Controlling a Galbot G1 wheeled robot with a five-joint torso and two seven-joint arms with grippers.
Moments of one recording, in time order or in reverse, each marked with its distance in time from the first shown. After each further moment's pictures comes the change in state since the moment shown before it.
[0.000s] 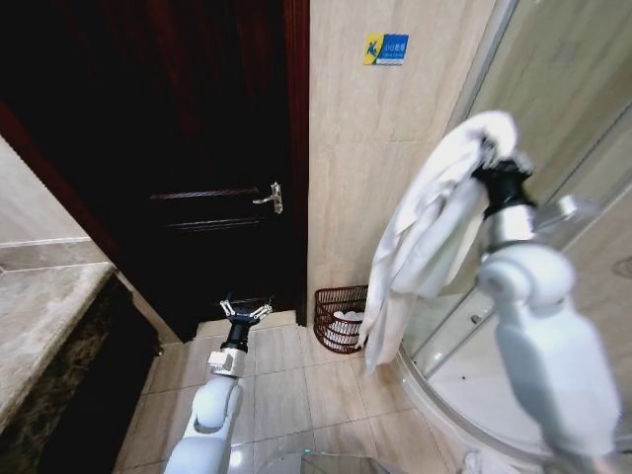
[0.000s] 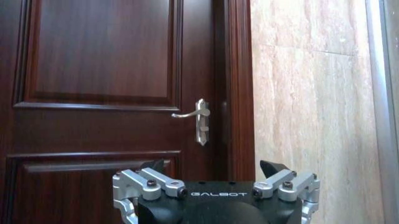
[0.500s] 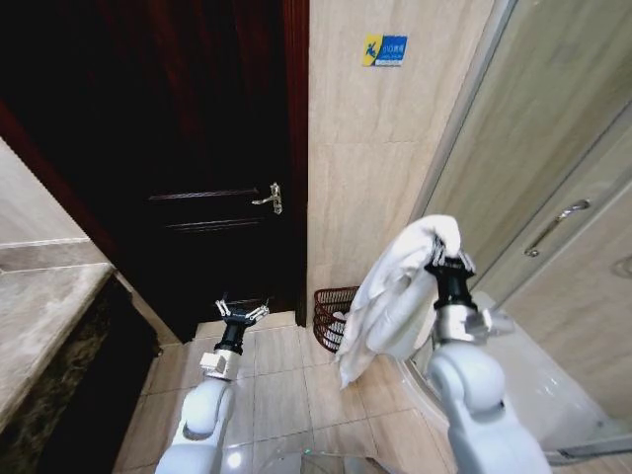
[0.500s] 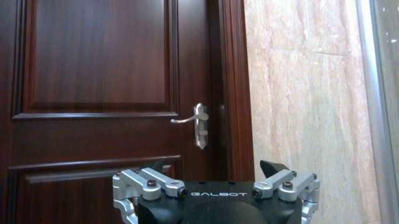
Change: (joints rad) left arm 0.023 0.008 -0.024 -0.056 0.019 0.040 0.016; right arm -0.539 0.372 -0.029 0.203 -0.380 0.092 -0.035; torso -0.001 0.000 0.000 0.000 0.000
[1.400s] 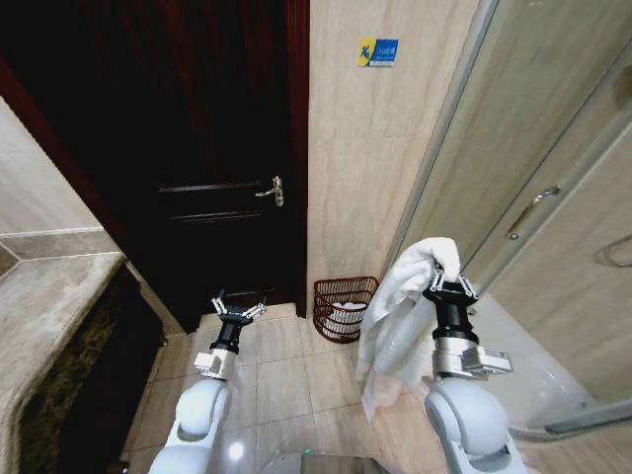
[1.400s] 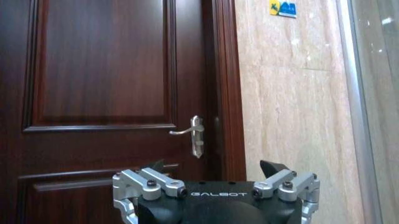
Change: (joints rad) left arm 0.022 0.030 -0.004 -0.061 -0.028 0.016 0.012; right arm -0.380 0.141 -0.016 0.099 -0.285 0.135 -0.027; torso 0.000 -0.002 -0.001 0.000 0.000
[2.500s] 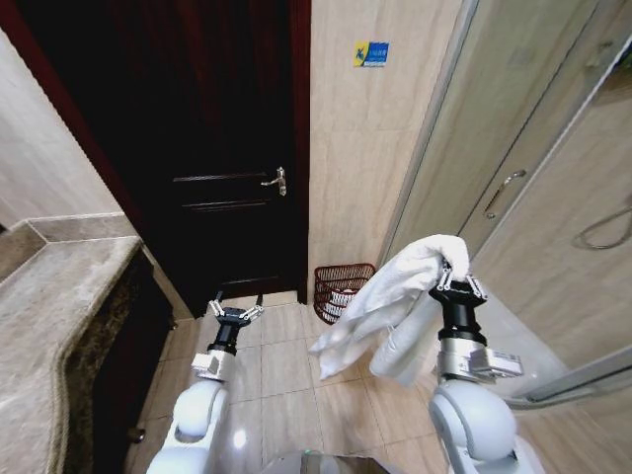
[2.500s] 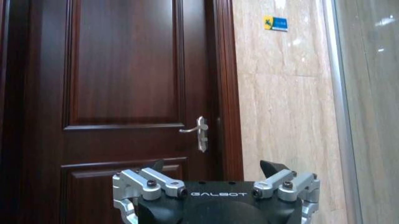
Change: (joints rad) left arm 0.001 0.003 -0.021 0.010 -0.011 0.000 -0.006; right arm -0.007 0.000 -0.005 0.014 -0.008 -0.009 -0.005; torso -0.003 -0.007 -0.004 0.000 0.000
